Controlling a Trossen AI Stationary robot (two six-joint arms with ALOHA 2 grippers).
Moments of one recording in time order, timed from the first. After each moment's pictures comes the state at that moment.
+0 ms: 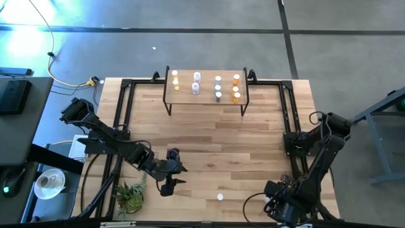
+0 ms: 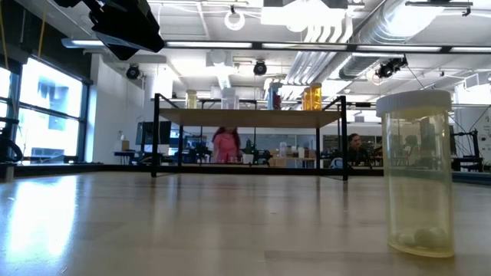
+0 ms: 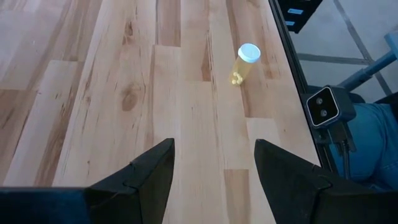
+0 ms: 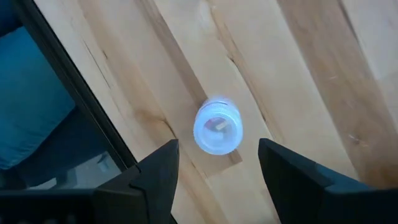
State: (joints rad) left arm -0.45 1.47 0.89 -0.16 -0.28 -0.46; right arm 1.07 1.64 1.19 -0.98 0.13 1.57
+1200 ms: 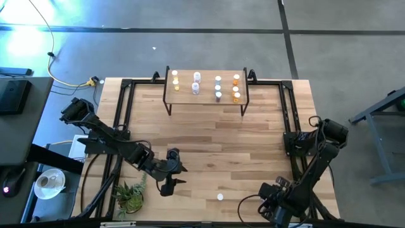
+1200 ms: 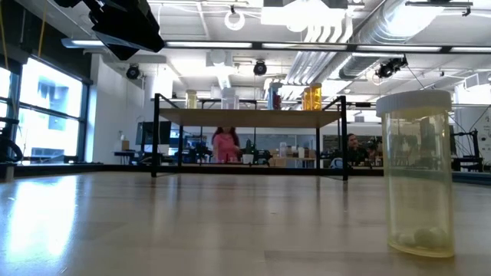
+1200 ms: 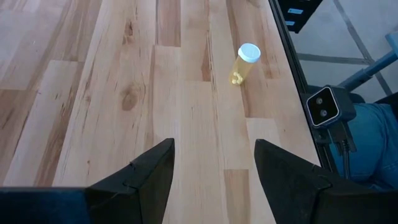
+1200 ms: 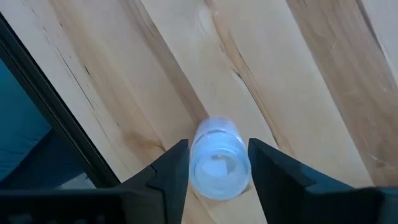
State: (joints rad) left arm -0.45 1.47 0.89 -0.16 -0.28 -0.46; right arm 1.04 1.75 1.19 -0.92 0.14 1.56
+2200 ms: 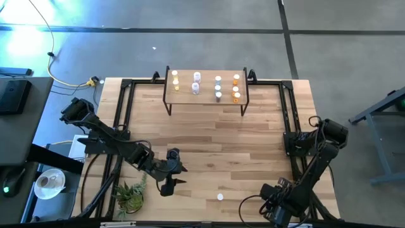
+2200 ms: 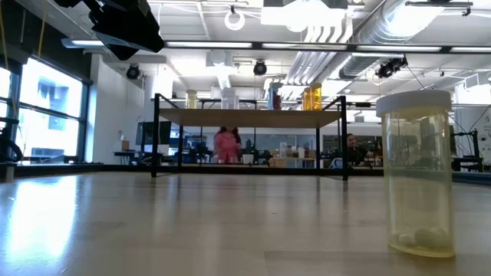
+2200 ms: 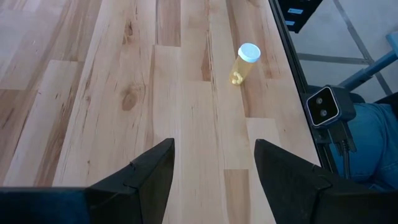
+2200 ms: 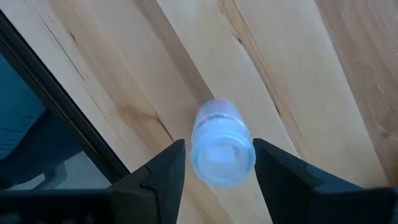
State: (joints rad) left arm -0.45 1.47 0.89 -0.16 -0.28 -0.46; right arm 1.04 1.75 1.19 -0.93 0.04 1.57
